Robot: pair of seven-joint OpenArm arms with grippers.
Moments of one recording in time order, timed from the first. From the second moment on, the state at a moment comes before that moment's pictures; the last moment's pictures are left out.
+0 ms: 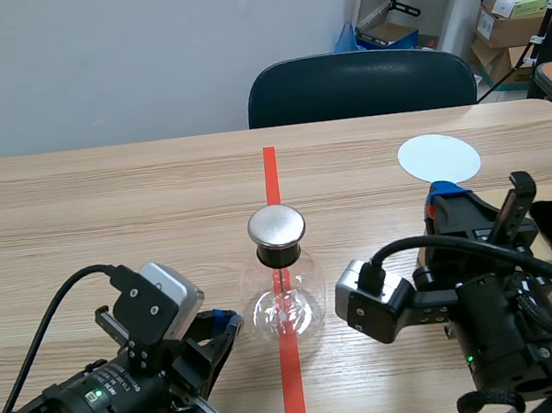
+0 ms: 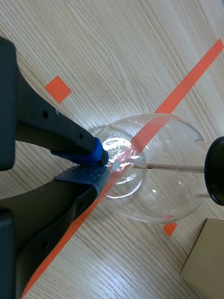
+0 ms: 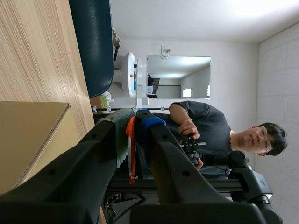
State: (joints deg) left arm 15.6 -24.8 28.1 84.6 -3.3 -10.9 -12.3; right arm -24.9 18.6 -24.5 92.2 -86.7 -30.2 -24.6
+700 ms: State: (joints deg) left arm 15.6 -24.8 28.1 84.6 -3.4 -10.9 -12.3; right arm -24.9 18.6 -24.5 92.2 -86.2 -30.2 -24.6
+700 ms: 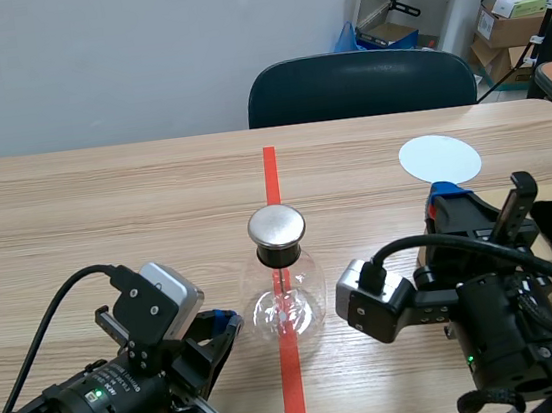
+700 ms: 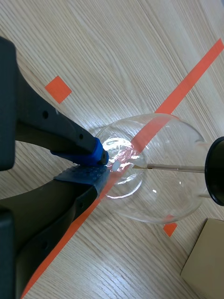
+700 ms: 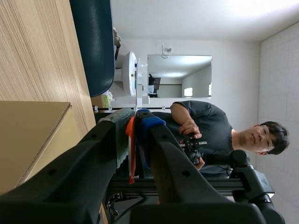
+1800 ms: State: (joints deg) left arm 16.6 -28.2 28.1 84.6 -7.8 -12.1 -15.4; right arm -25.7 18.5 -21.5 92.2 -84.1 -31.3 -18.2
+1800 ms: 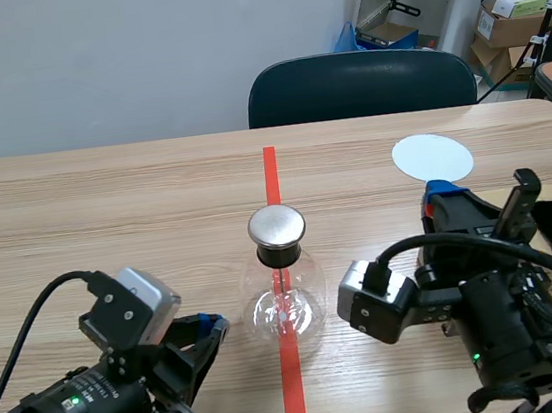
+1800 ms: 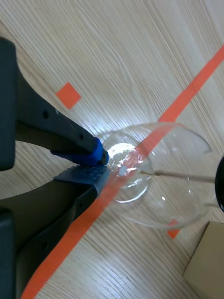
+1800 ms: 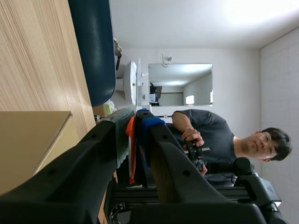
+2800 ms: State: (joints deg) left arm 31.4 -48.2 35.4 104.5 -14.4 -18.0 -36.0; right arm -36.5 13.9 22.7 81.8 -48.6 -38.5 50.4
